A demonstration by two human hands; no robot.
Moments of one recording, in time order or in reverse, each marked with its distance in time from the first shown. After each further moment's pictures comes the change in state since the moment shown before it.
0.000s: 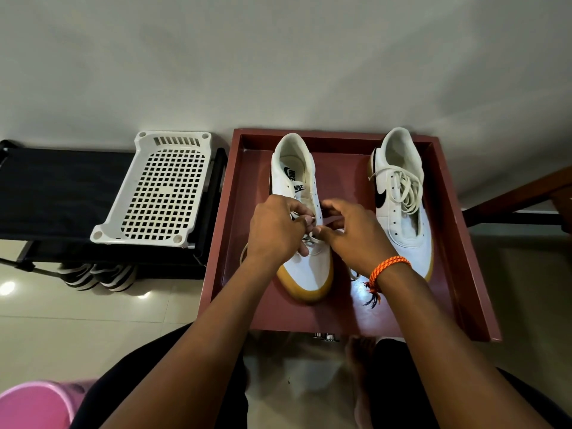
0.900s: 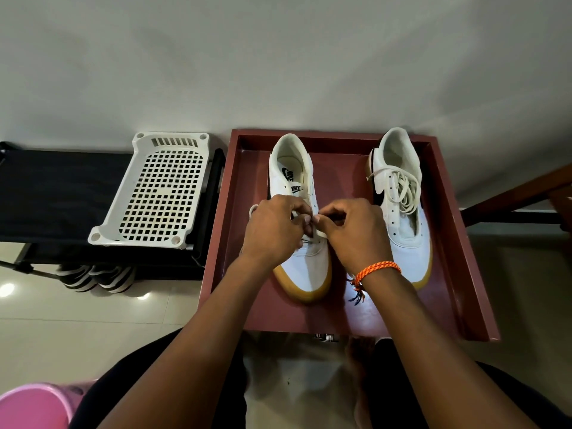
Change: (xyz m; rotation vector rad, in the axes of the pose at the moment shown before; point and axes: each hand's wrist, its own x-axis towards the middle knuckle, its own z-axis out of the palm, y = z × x) left_hand 0.008 -0.010 0.000 0.116 -0.025 0.199; right_hand 0.000 -0.002 0.006 -0.029 0.259 0.036
